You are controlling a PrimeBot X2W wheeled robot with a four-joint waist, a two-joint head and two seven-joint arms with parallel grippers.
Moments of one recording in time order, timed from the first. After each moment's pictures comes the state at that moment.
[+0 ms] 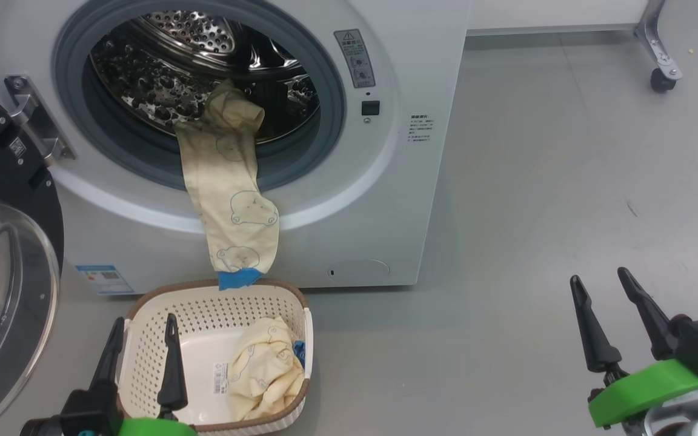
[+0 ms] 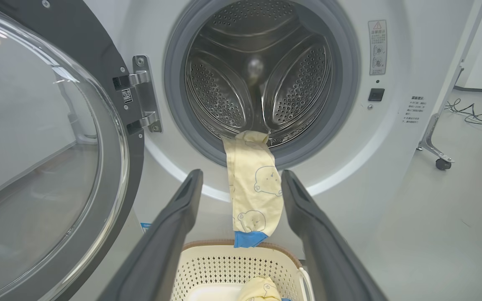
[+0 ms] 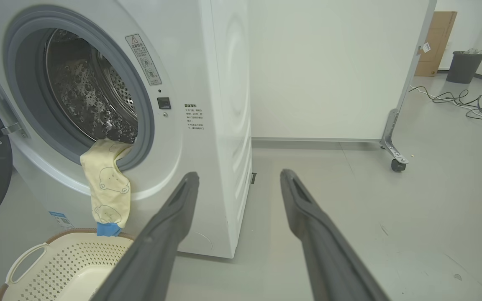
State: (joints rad) left arm 0.03 0.07 -0.07 0.14 -0.11 0.06 -0.26; right arm 0.10 -0.04 -0.09 -0.02 0.10 0.12 -0.11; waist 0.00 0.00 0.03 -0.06
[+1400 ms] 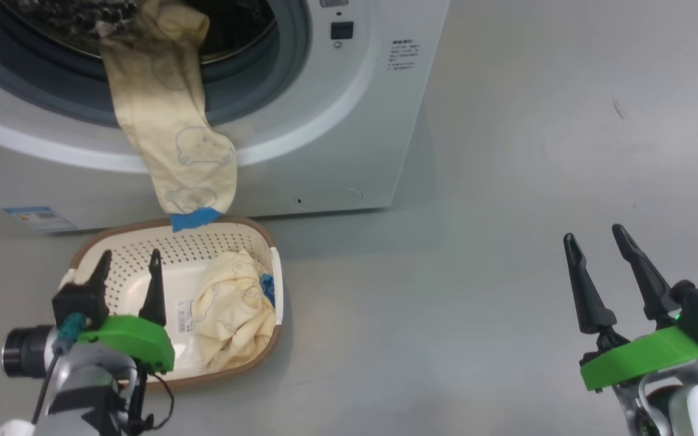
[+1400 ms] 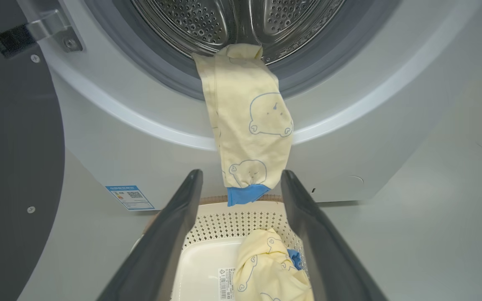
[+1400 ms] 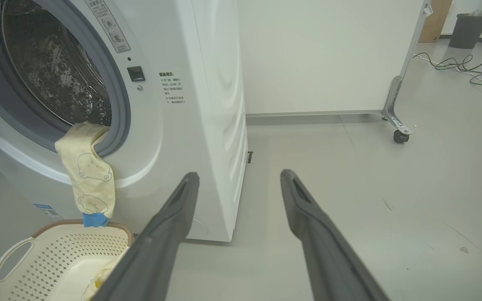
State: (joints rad) left arm -0.36 0.12 -0.06 0.60 -0.11 -0.04 -0.22; right arm 0.02 -0.04 -0.06 -0.04 0.14 0.12 -0.14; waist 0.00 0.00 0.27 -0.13
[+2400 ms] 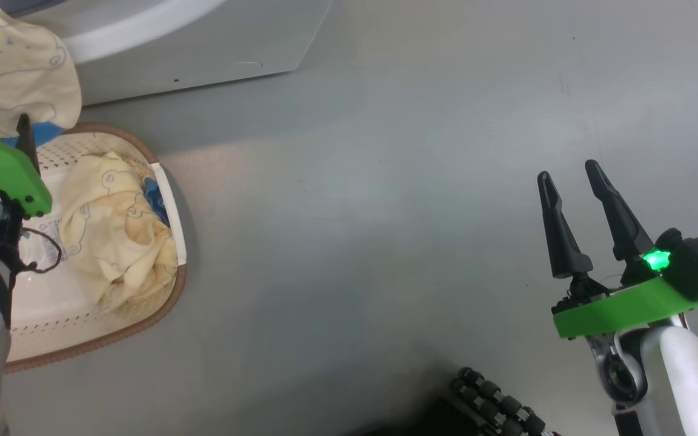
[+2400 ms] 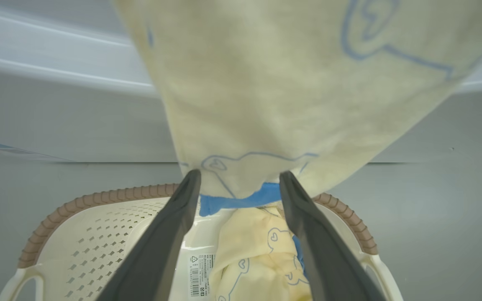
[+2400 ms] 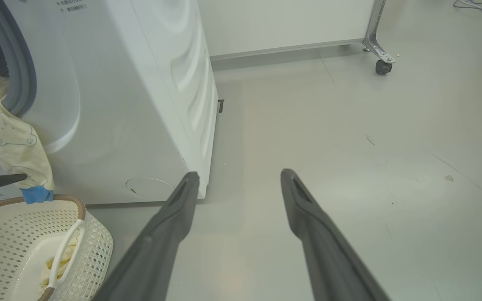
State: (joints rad) left arm -1.01 0.29 -0.06 1.19 -0.26 -0.13 -0.02; right arm -0.16 -0.04 0.03 0.04 0.24 0.12 -0.25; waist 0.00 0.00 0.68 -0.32
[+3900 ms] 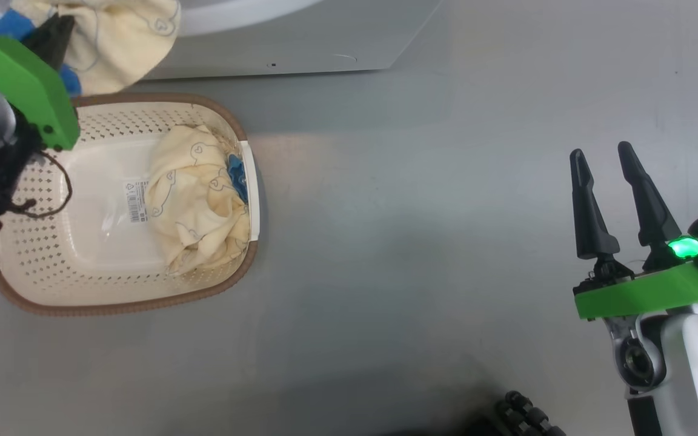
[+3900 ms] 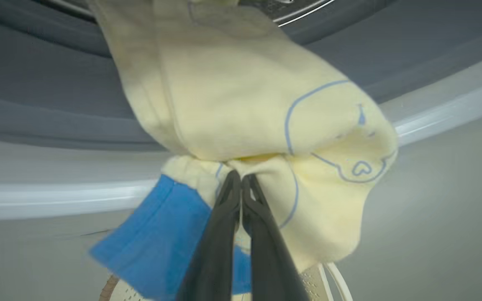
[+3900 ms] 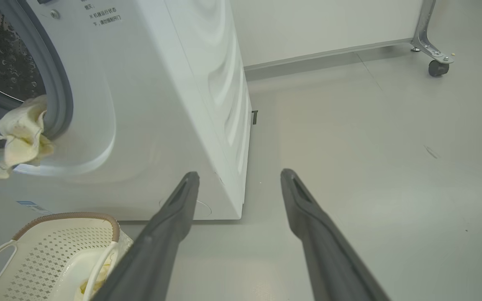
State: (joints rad) left arm -1.00 0.47 -0.45 0.53 -0.62 -0.13 0.30; right arm -0.19 -0.04 -0.03 0.04 0.27 0.12 -0.25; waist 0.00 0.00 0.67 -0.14
